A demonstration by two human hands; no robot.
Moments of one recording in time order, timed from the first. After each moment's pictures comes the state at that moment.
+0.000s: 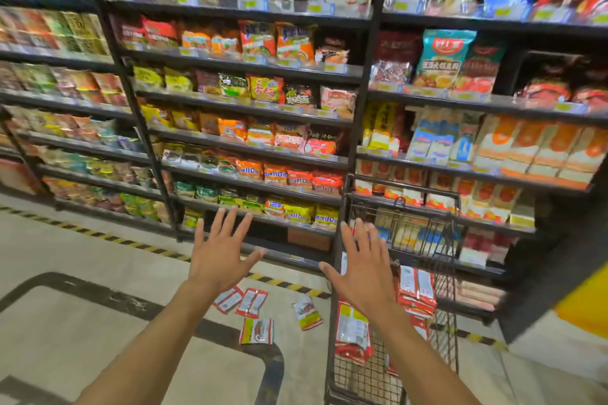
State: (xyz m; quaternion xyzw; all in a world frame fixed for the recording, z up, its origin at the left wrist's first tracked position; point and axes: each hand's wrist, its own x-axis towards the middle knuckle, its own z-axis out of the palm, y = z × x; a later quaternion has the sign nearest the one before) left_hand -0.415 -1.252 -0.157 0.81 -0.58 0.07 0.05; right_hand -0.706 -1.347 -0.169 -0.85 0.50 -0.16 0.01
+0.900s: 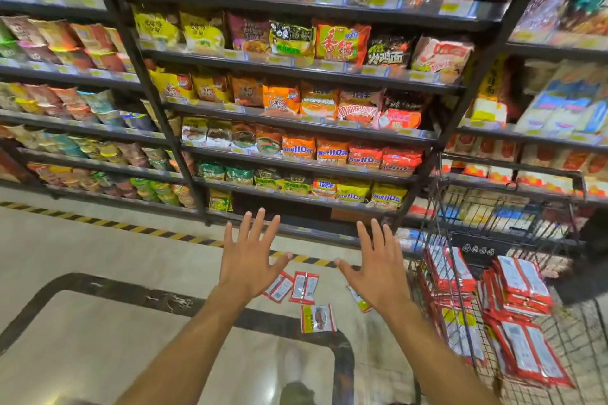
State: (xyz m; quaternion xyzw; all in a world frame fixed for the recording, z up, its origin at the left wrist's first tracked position) left_hand -0.055 -1.356 -0.244 0.78 -0.63 -0.03 -0.01; right_hand -0.316 -1.429 -0.263 -0.81 0.58 -0.08 0.07
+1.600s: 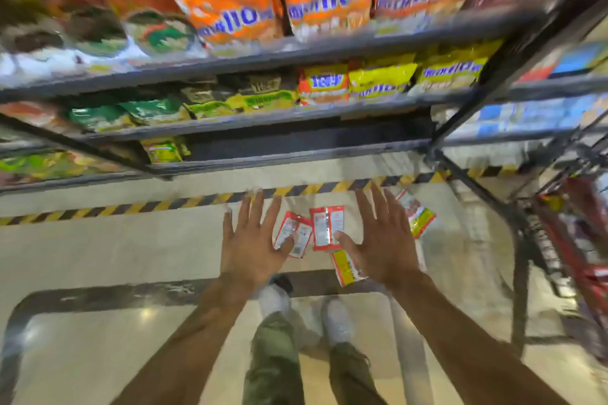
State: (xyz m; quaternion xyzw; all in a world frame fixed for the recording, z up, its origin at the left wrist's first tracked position) left_hand 0.055 -1.676 -0.656 0.69 -0.71 -0.12 -0.09; right_hand -0.202 -1.696 -0.680 -0.74 0.64 -0.05 0.18
